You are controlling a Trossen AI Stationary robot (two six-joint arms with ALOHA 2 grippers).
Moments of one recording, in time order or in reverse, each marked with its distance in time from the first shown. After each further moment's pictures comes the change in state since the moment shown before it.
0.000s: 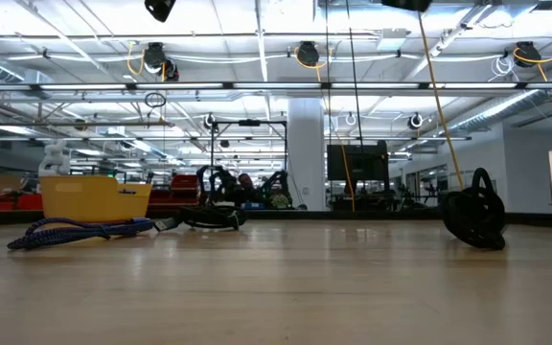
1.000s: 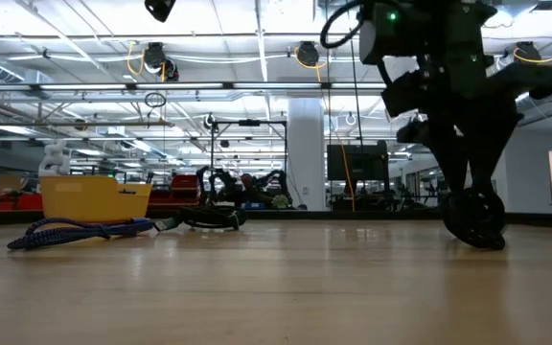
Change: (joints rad) left arm 0.000 0.000 0.000 0.000 0.000 0.000; right arm 0.009 0.000 -0.803 0.620 0.005 -0.130
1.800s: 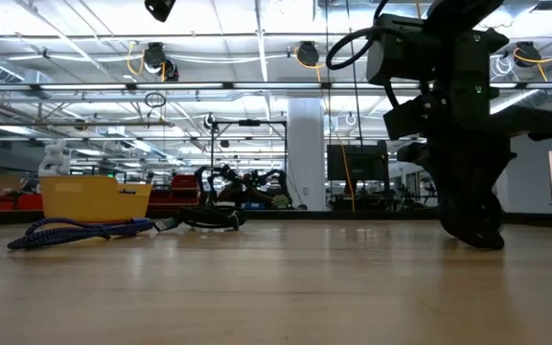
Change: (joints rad) left arm 0.000 0.000 0.000 0.001 0.000 0.000; right arm 0.000 0.000 -0.137 0.216 0.055 0.007
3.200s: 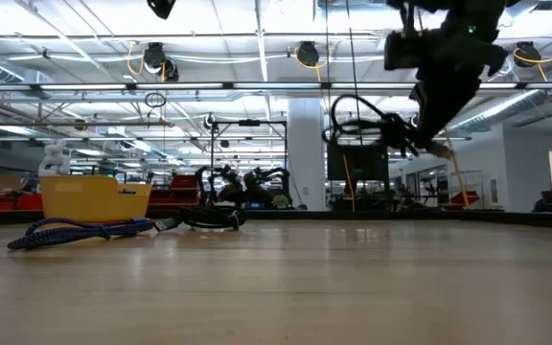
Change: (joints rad) left arm 0.000 0.001 0.000 0.040 0.000 -0.016; right arm 0.001 -0.280 0.058 -0.056 0.215 0.332
